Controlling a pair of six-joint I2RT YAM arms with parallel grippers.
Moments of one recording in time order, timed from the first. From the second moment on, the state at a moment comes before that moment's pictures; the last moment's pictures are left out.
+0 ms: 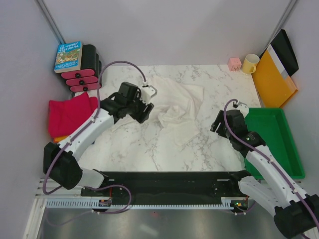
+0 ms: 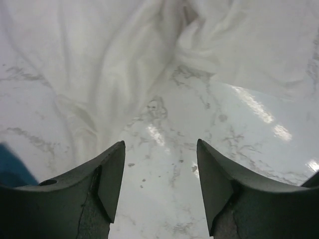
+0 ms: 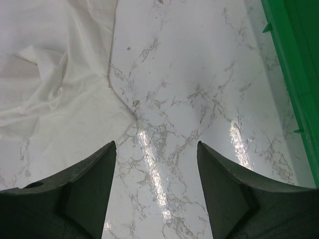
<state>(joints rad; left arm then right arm) -0.45 1.39 1.21 -0.63 0.11 0.27 0.35 0.86 0.70 -0.56 0.30 0.64</state>
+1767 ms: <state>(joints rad) -0.97 1.90 1.24 -0.44 0.22 0.21 0.35 1.00 0.75 -0.58 0.39 0.70</state>
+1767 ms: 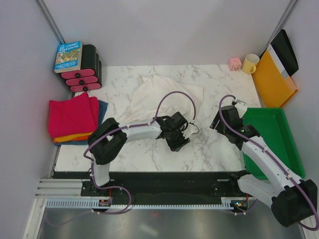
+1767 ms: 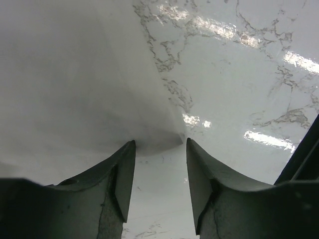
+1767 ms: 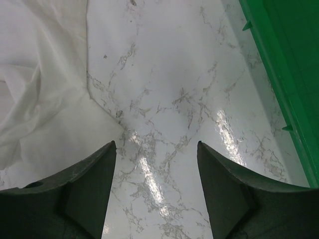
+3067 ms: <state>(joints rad) -1.01 1.89 1.19 -0.33 0.07 0.20 0.36 0.92 0.69 -0.56 0.37 0.71</state>
